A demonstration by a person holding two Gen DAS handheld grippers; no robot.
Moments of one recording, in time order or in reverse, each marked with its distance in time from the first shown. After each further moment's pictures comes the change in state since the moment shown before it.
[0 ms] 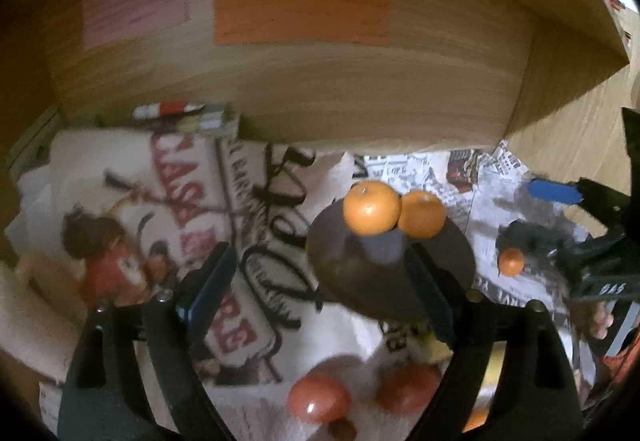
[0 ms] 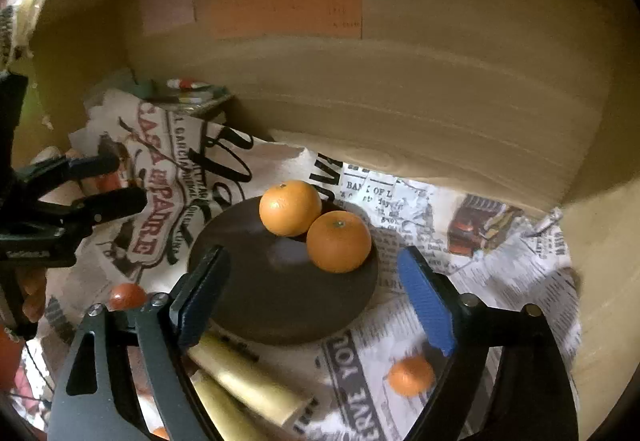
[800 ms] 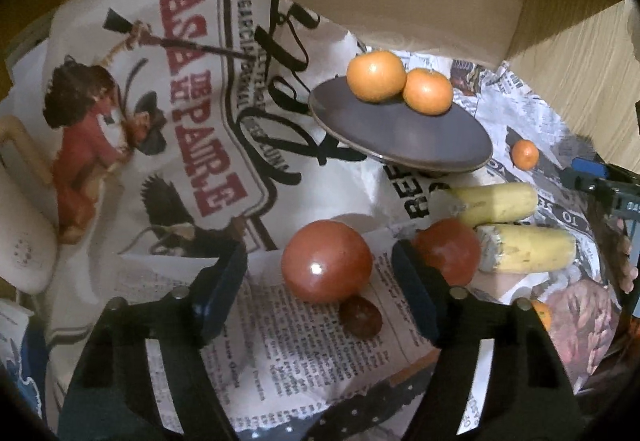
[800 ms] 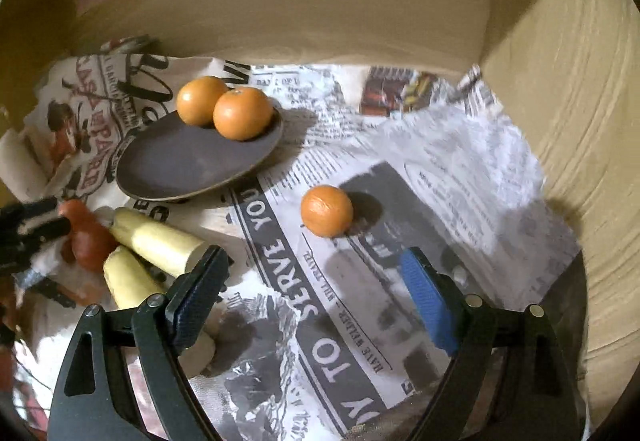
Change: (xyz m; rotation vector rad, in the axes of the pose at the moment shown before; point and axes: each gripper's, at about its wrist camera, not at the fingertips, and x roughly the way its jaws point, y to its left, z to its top) left arm 0.021 0.006 -0.100 -0.016 0.190 -0.028; right arm -0.013 -0.052 -0.095 0.217 0.154 -0.138
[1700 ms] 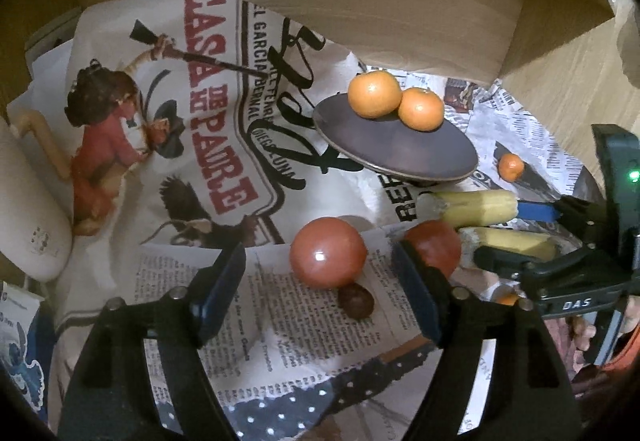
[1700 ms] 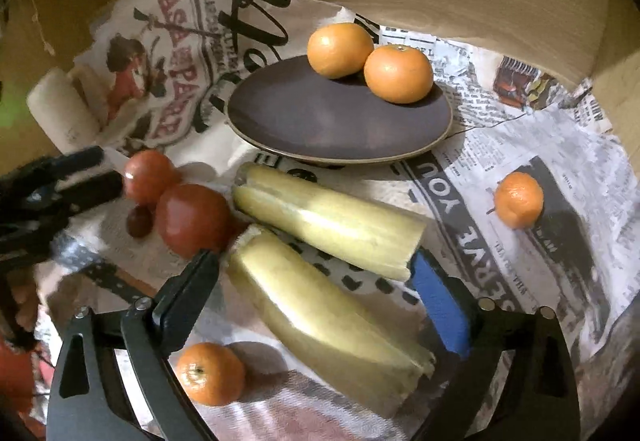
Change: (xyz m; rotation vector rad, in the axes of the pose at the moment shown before) left arm -0.032 0.005 -0.007 -0.020 -0.064 -0.010; right arm 0.032 0.106 -0.010 -0.153 0.107 0.126
